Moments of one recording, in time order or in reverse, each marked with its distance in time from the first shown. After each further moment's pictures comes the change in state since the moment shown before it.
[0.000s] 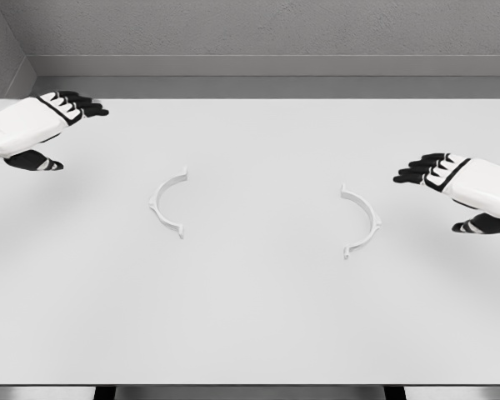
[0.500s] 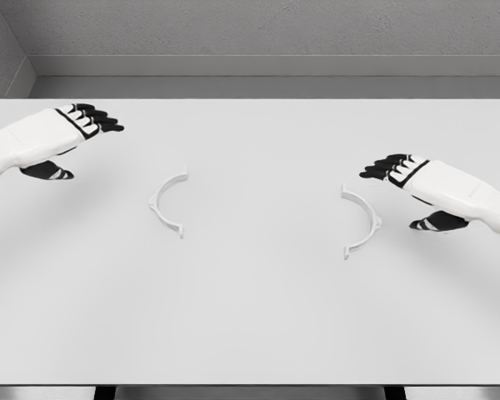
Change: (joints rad) left arm -0.006 -0.013 -0.036 -0.023 -0.080 0.000 -0.002; right arm -0.107 0.216 0.084 0.112 0.101 0.000 0.009
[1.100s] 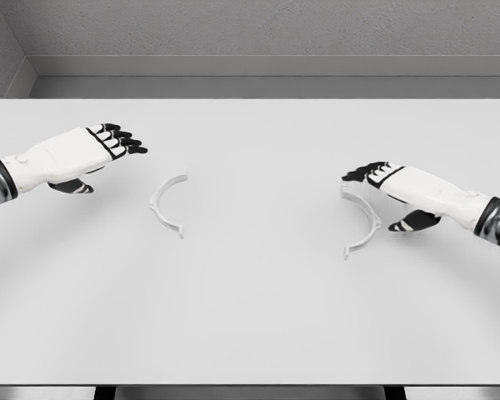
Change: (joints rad) left arm -0.002 -0.068 -0.044 0.003 -0.127 0.000 0.000; right arm -0.100 0.076 0.092 0.183 0.042 0.000 0.000
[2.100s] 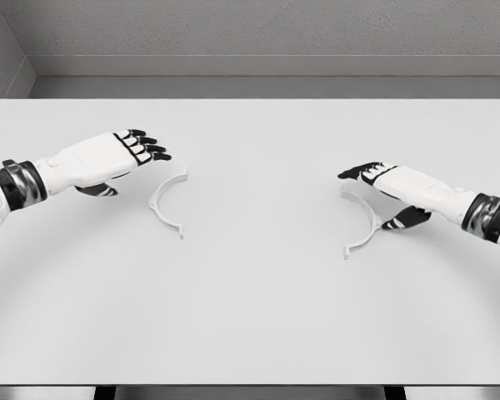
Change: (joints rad) left arm -0.021 -0.071 -0.035 0.009 -0.056 0.000 0.000; right arm -0.060 0.047 0.033 0.103 0.026 0.000 0.000
